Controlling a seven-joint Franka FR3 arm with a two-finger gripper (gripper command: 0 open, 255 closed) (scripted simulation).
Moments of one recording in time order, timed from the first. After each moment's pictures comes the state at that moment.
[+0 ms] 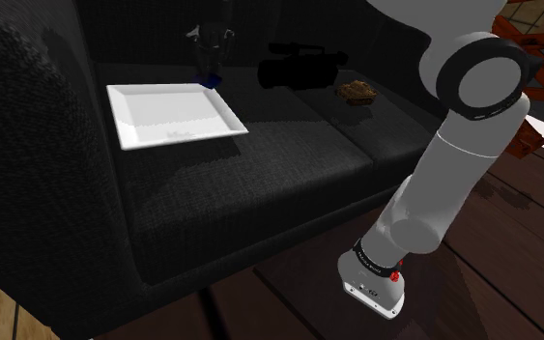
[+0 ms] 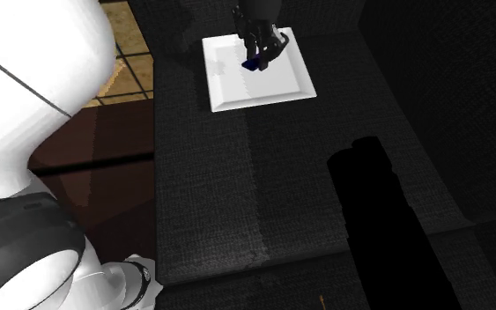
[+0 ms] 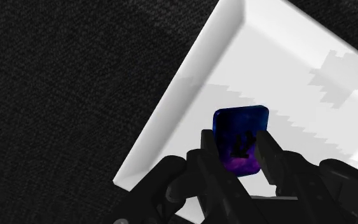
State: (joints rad) arm 0.14 0.11 0.31 -1.39 -0.04 1.49 0.23
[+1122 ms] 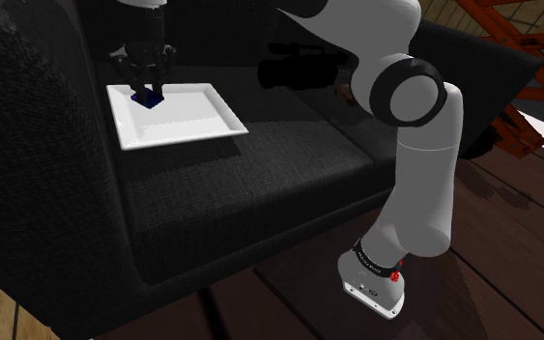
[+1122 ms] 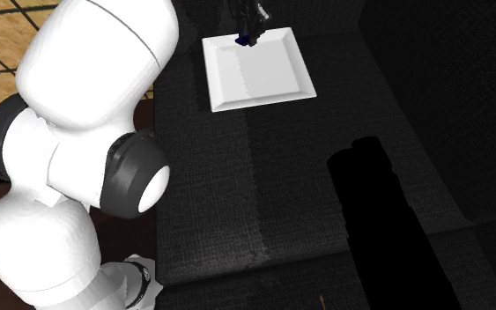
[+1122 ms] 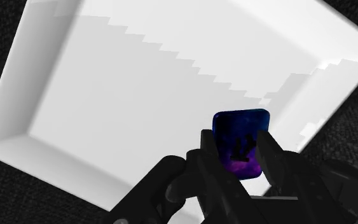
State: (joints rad) arm 0.33 0.47 0.37 -1.00 -0.17 1.44 0.42
